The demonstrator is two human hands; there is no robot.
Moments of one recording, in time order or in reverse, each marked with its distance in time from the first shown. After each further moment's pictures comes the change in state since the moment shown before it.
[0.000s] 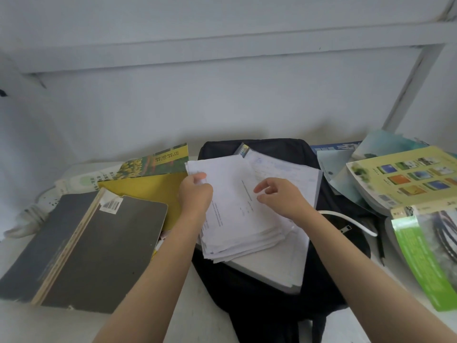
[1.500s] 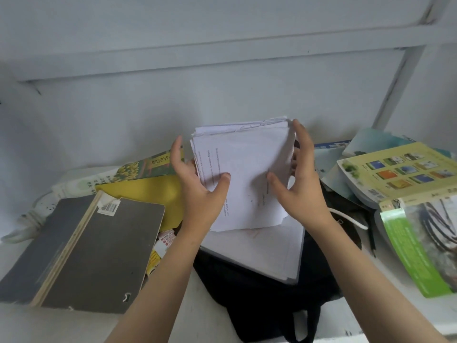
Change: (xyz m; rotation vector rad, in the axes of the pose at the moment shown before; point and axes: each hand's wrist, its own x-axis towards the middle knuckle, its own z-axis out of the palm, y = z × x) left_hand -0.054 0.015 0.000 -0.320 -0.183 0.720; right_hand -0.051 -0.017 -0.025 0.190 0.459 -0.671
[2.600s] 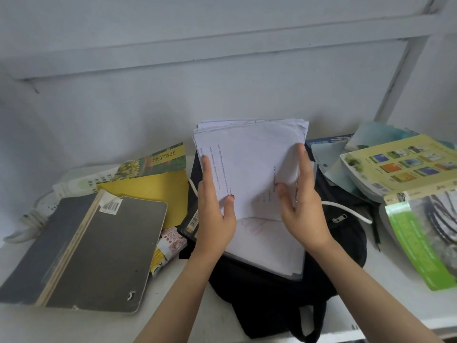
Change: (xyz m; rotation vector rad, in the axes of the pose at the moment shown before) left_hand -0.037 -0.032 0.000 0.321 -0.111 0.110; right_hand -0.041 0.014 0.013 -0.154 0.032 0.043
